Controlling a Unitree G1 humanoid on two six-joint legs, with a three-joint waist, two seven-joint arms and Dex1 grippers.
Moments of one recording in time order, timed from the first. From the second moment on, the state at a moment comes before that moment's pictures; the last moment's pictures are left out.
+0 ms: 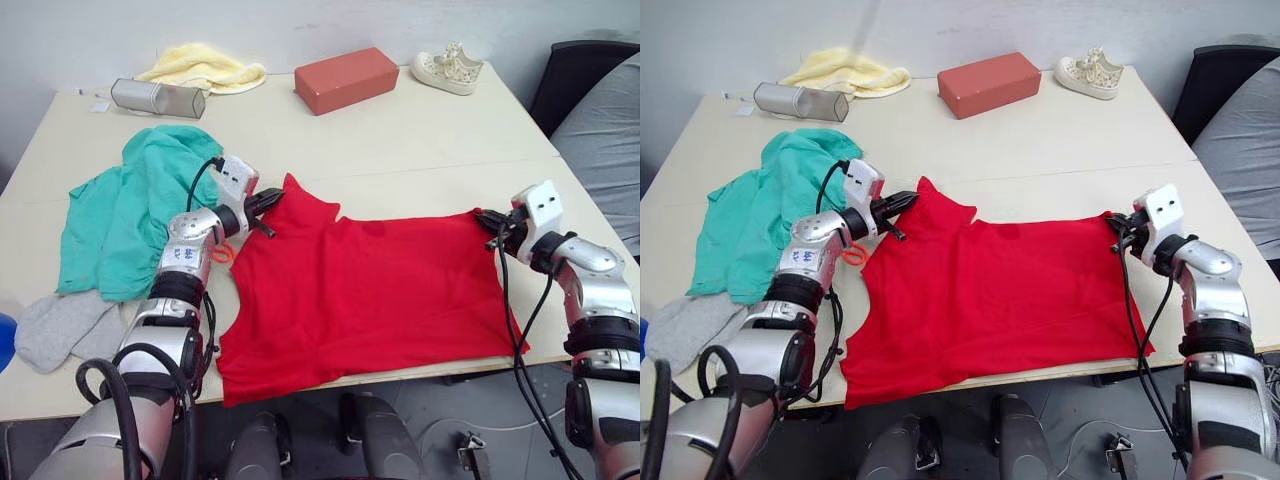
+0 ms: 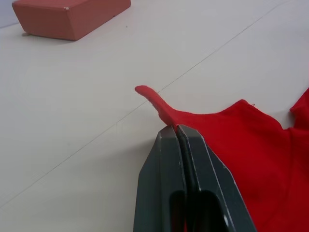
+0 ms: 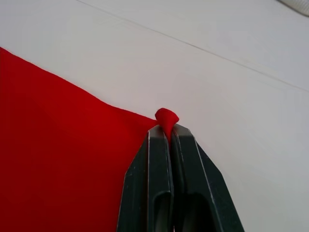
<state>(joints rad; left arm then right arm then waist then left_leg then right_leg) -0.89 0.34 0.09 0.90 -0.10 -0.04 -0.68 -0.59 -0.68 -0.18 0.65 0.19 0.01 0.81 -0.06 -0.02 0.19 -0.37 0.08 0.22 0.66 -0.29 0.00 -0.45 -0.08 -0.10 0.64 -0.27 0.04</state>
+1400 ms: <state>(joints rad) -0.37 0.52 0.06 0.33 -0.18 -0.13 -0.87 -0.21 -0.68 -0.24 0.51 0.28 -0.31 0.99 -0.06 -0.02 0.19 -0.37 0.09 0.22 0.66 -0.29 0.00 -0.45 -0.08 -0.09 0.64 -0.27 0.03</state>
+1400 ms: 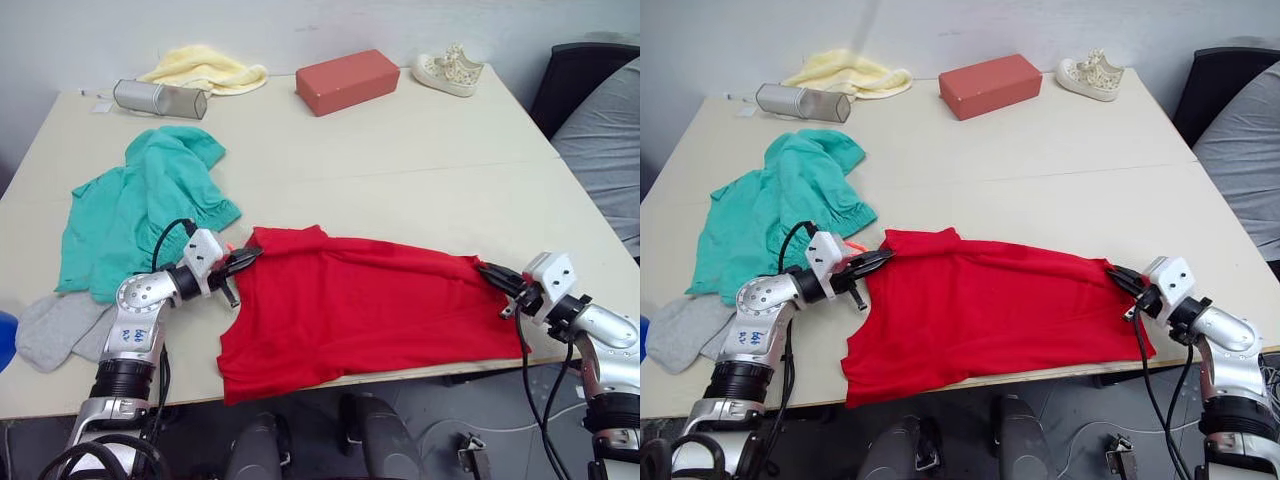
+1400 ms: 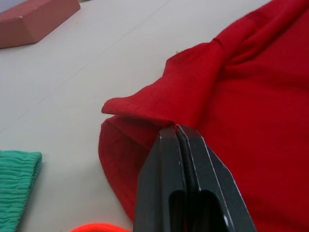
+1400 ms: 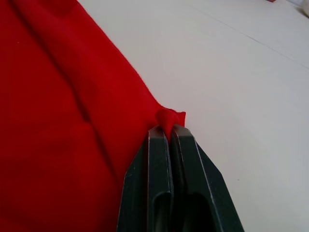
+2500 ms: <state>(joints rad) -0.93 0.60 -0.06 0.54 -0.37 0.99 -0.87 -0.05 -0.81 -0.28 -0.20 0.59 0.18 1.13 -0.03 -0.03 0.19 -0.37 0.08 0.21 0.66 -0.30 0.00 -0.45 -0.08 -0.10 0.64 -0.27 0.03</state>
